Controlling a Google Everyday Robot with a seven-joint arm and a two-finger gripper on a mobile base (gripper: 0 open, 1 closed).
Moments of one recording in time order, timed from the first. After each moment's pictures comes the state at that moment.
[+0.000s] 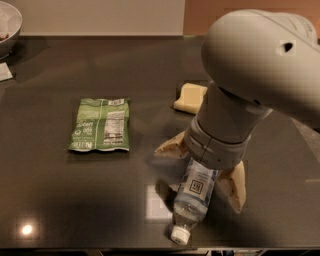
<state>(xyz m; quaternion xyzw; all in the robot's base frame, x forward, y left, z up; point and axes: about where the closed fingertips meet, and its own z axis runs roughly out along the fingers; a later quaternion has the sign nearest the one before) 0.361 -0.072 0.853 -0.95 0.31 0.04 0.08</state>
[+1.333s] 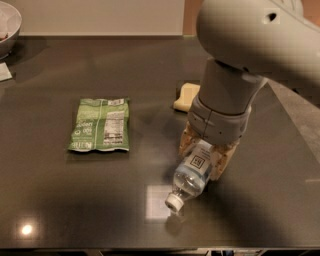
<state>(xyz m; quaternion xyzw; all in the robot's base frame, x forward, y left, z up) 0.395 -0.089 0.865 -0.94 0.33 0.04 0.04</state>
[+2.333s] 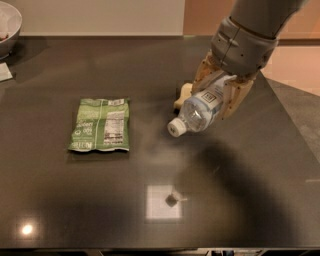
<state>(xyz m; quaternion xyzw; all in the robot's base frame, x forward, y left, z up) 0.477 -0.110 0.954 -0.90 0.41 0.04 0.13</state>
